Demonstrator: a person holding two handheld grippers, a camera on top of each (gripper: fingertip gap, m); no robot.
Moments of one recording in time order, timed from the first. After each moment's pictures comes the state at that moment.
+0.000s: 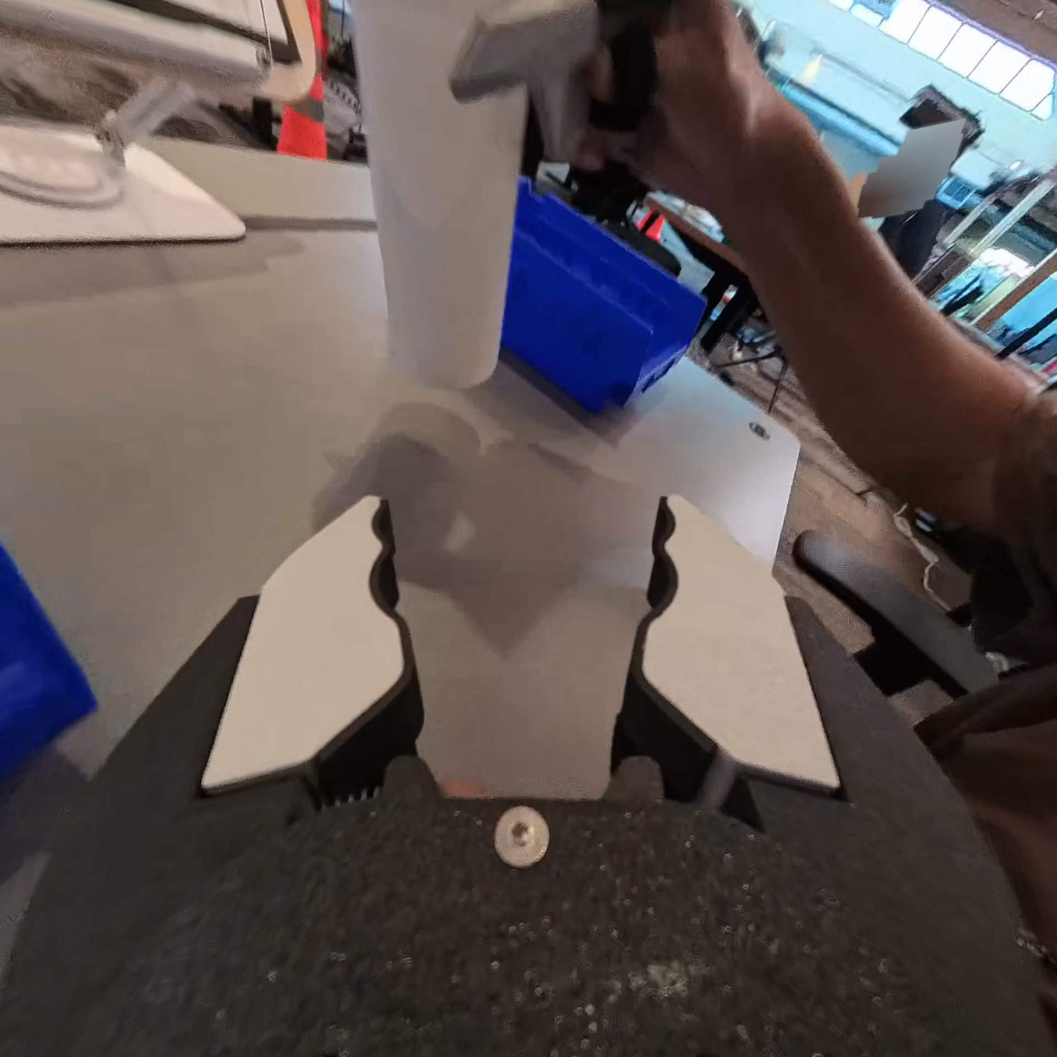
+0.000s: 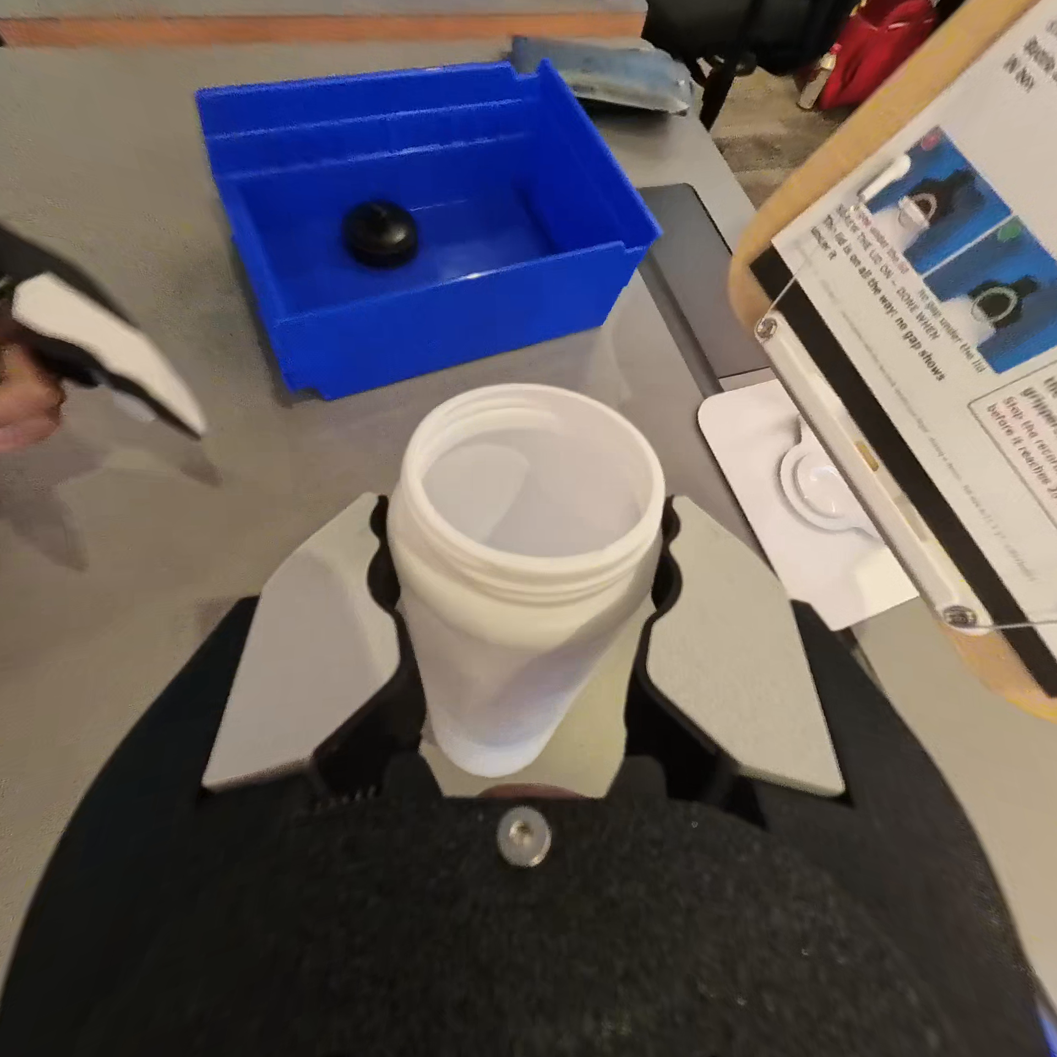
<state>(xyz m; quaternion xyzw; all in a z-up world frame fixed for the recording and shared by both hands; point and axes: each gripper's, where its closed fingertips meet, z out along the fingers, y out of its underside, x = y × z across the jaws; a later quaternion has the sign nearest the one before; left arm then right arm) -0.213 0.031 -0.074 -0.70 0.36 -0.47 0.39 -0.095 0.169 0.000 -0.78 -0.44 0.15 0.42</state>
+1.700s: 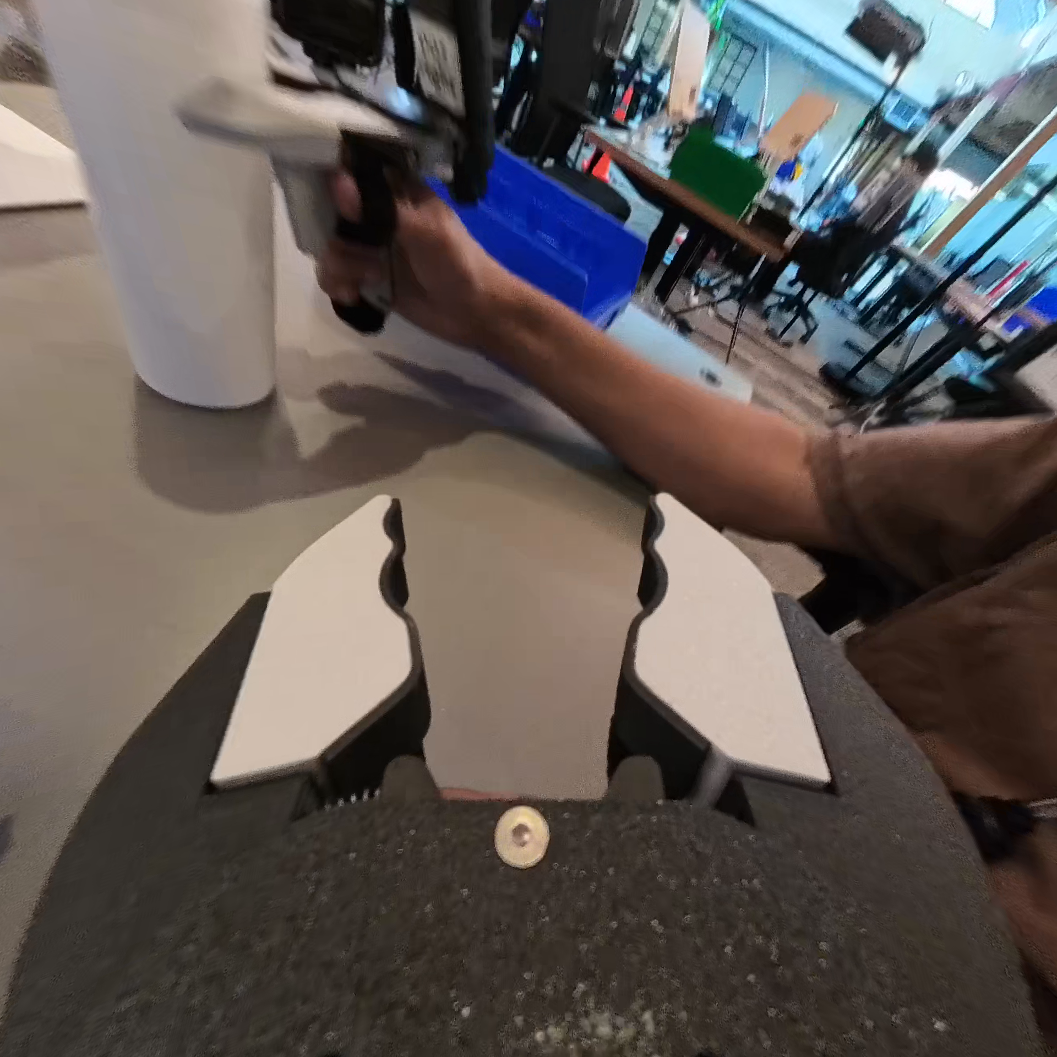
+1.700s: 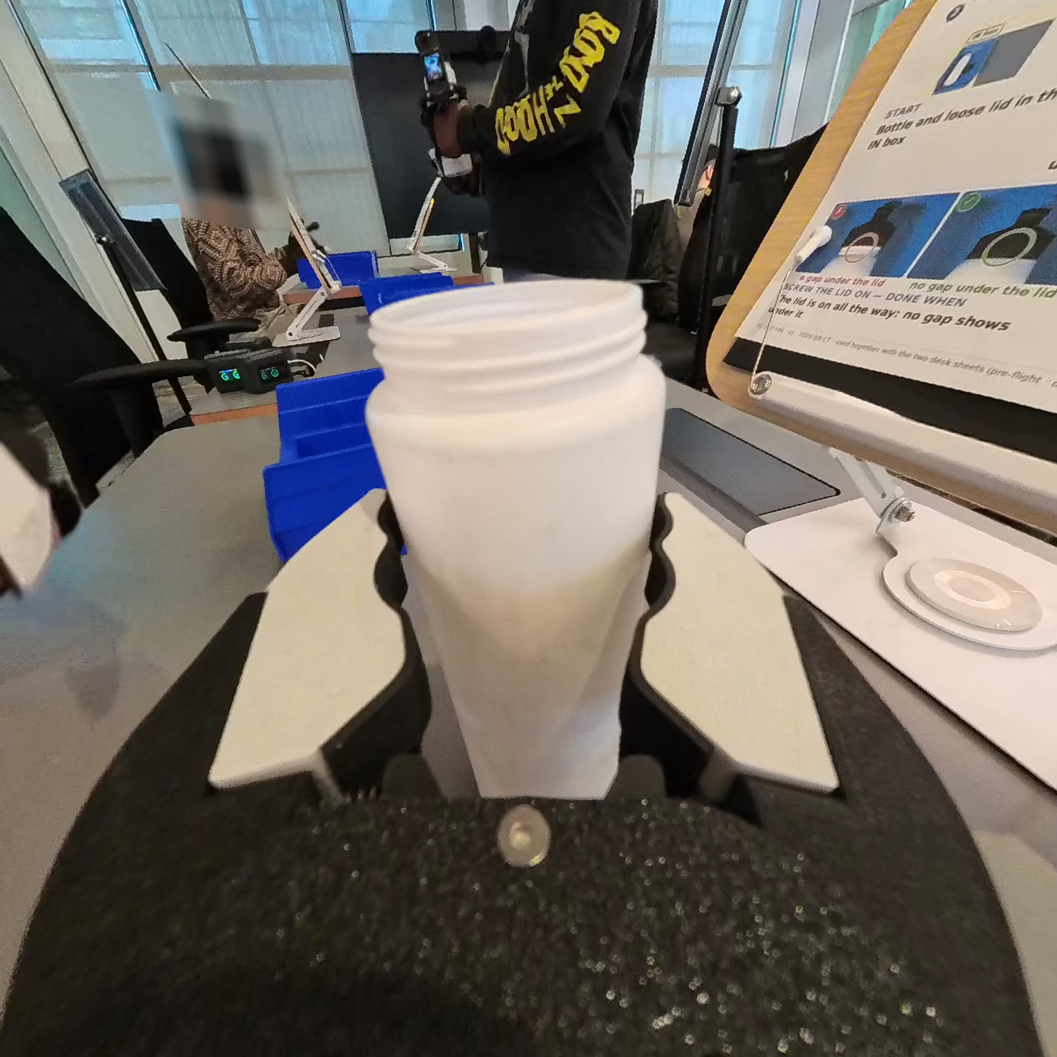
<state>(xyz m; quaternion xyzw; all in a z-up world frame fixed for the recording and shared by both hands) -0.205 0.006 -0.064 -0.68 0.41 -0.49 0.35 -0.101 0.208 -0.053 -0.64 -0.31 0.35 0.61</state>
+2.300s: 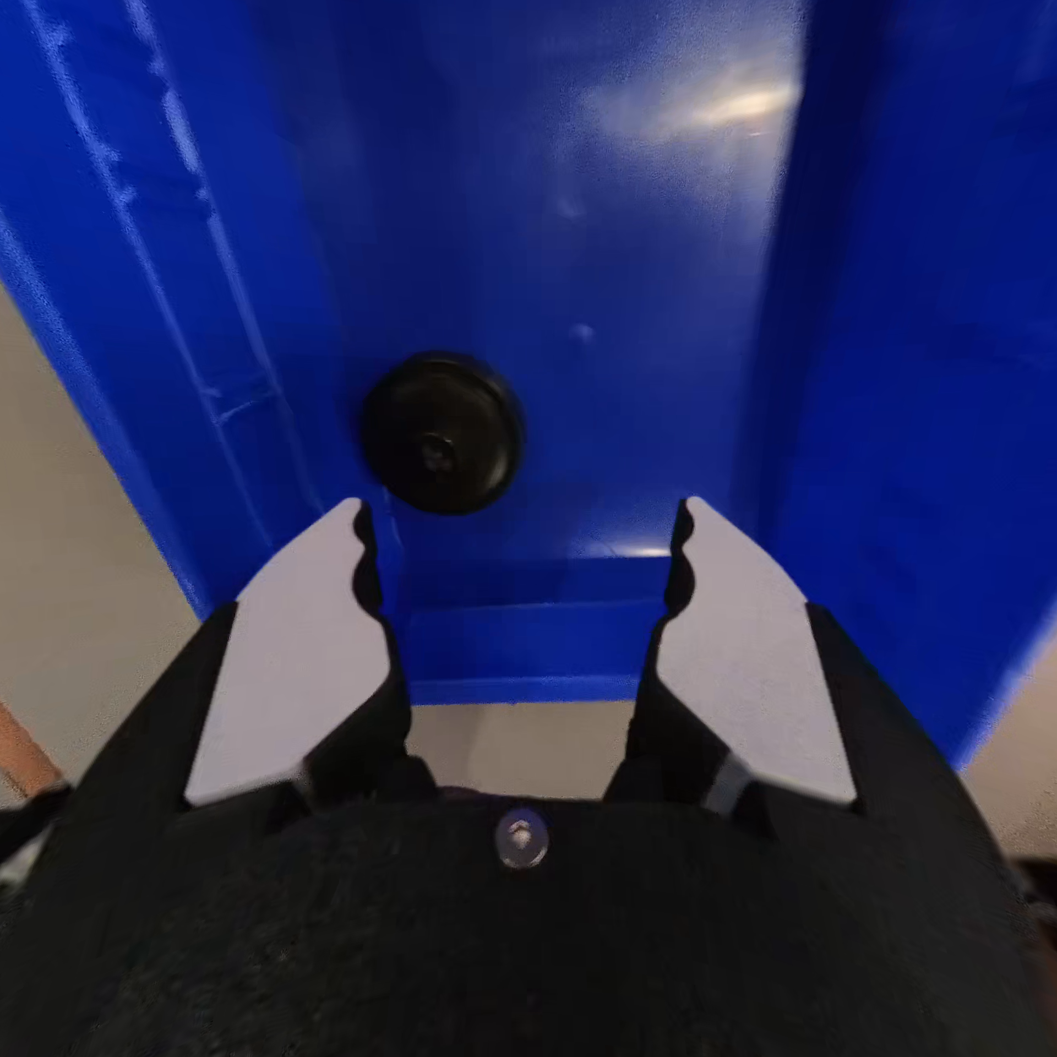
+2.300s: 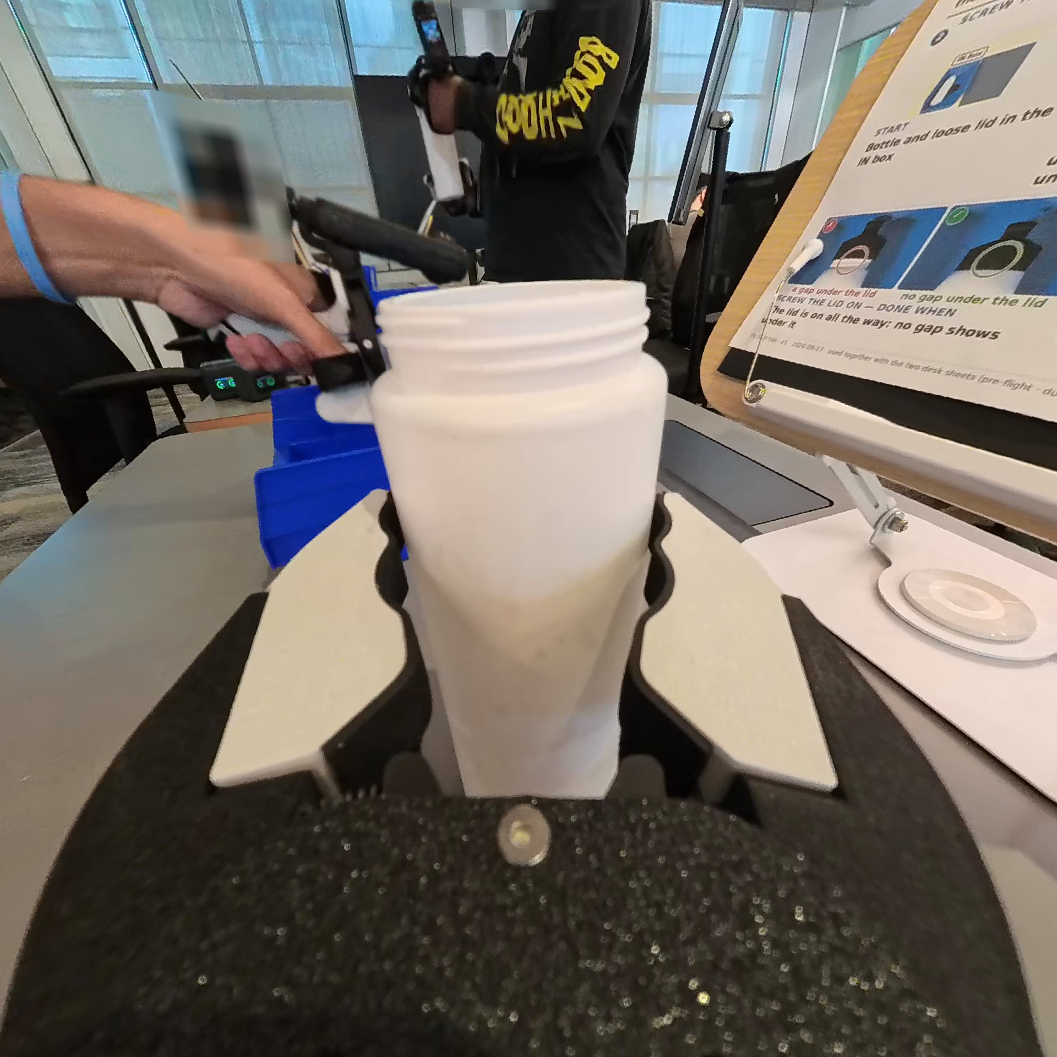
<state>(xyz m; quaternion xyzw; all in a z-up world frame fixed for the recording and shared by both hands) -0.403 0.253 -0.141 -0.99 0.12 0.02 0.03 -0.101 0.211 -0.053 -0.63 -0.31 0.35 0.62</state>
